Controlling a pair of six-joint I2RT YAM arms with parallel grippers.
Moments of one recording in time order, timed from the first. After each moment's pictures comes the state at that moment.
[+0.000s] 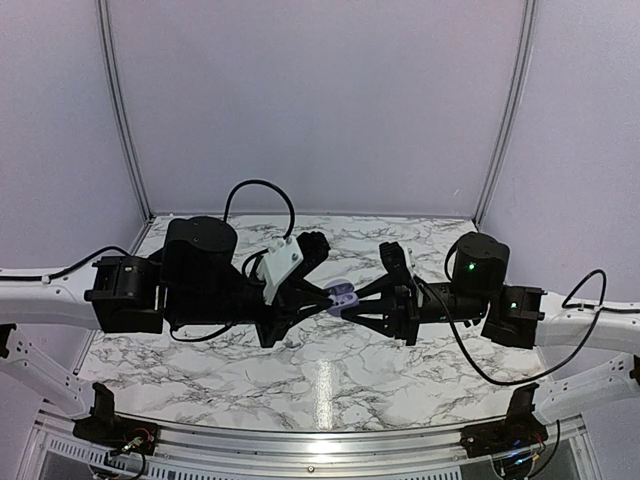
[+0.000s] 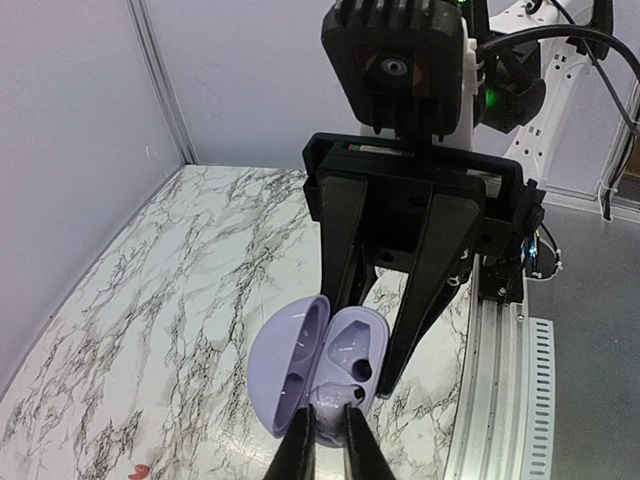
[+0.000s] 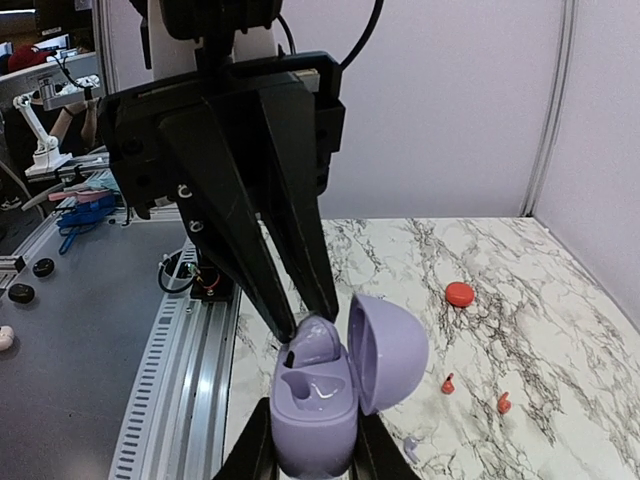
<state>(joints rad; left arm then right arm) -1.30 1.31 1.14 -0.18 -0.09 0.08 0.98 1.07 0.70 0.25 -0.55 -0.08</state>
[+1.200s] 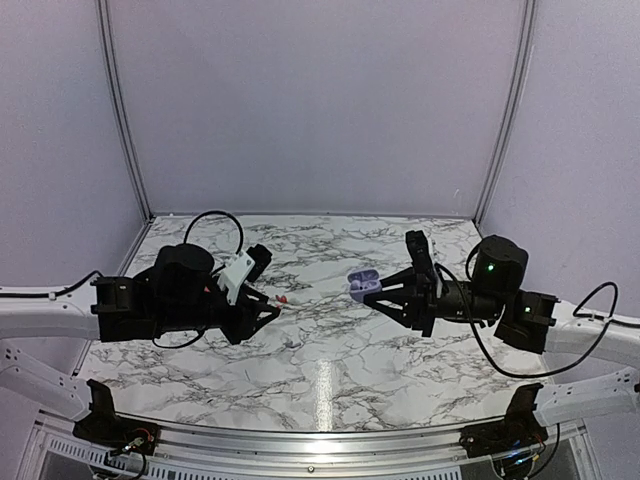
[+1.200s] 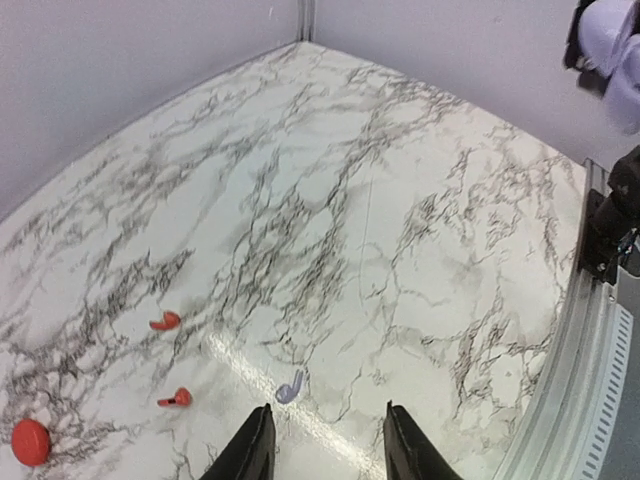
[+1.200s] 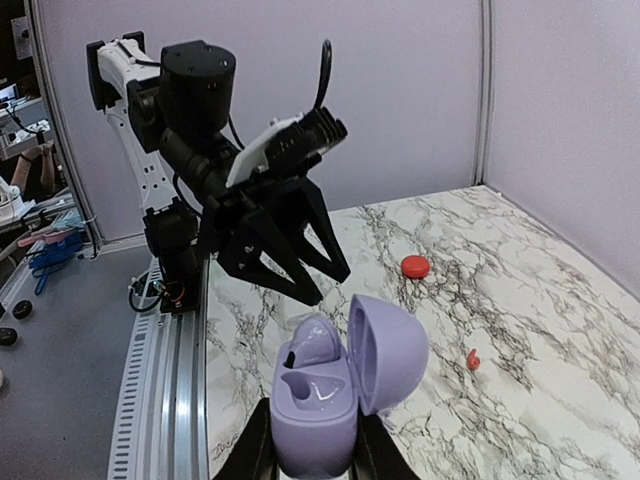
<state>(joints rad) -1.08 1.17 0.83 -0.17 -0.12 -0.13 0.86 0.97 0.62 0.26 -0.53 0.03</state>
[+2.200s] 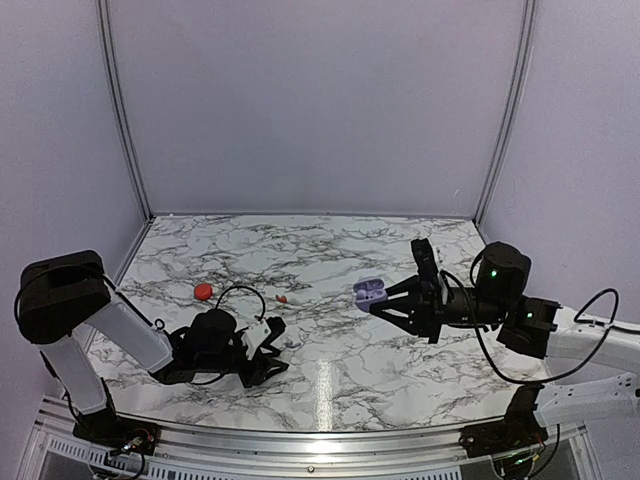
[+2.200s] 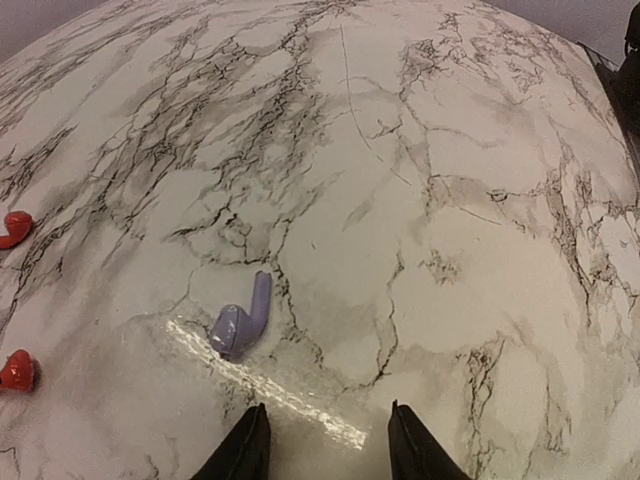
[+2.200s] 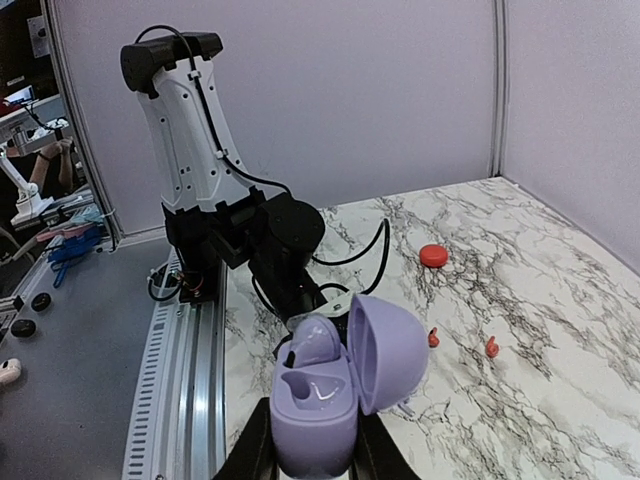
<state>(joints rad) -0.96 1.74 0.43 0.74 0.16 0.00 0.82 0.93 0.56 0.26 -0.60 0.05</state>
